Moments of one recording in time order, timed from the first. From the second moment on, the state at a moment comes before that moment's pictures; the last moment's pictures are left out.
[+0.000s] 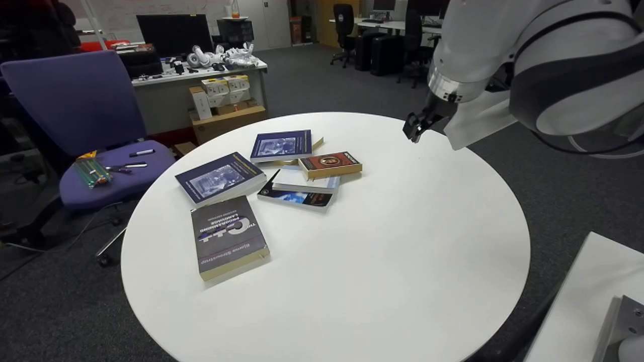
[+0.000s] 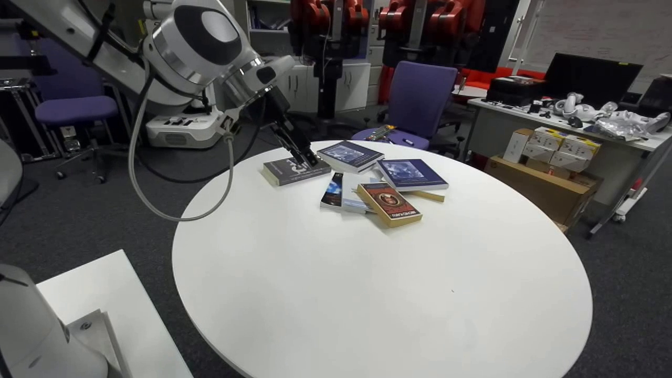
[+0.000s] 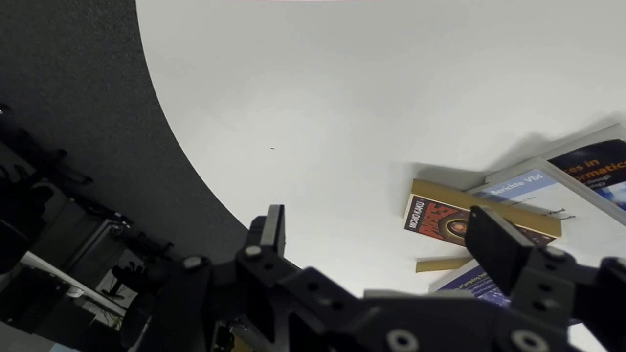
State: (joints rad) arm -0.52 -0.37 0.60 -2.64 -0.66 2.61 0.94
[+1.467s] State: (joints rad) arm -1.04 0.22 1.04 -2.29 -1.10 2.53 1.42
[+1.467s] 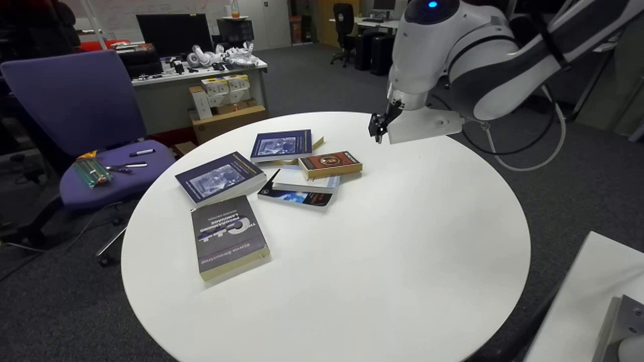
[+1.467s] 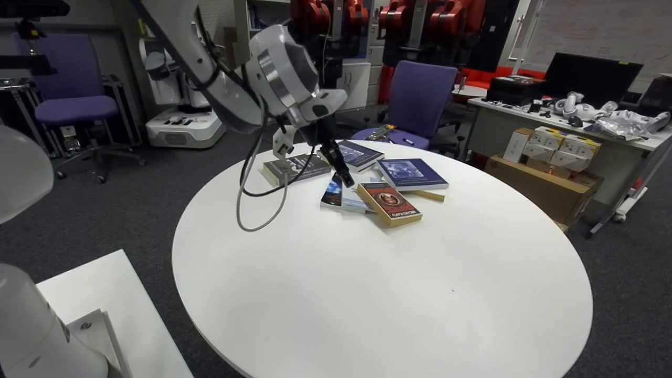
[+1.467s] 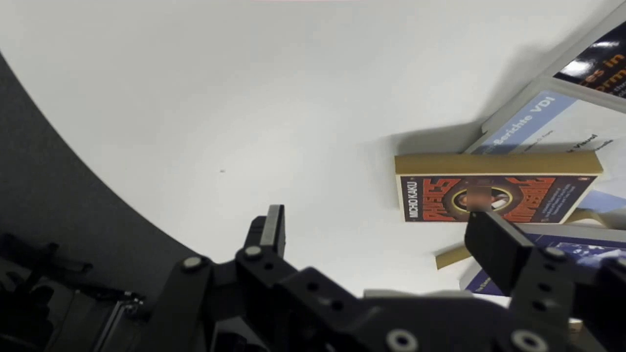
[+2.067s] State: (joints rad) arm -0.70 0.54 0.67 -1.96 -0.67 2.56 1.16
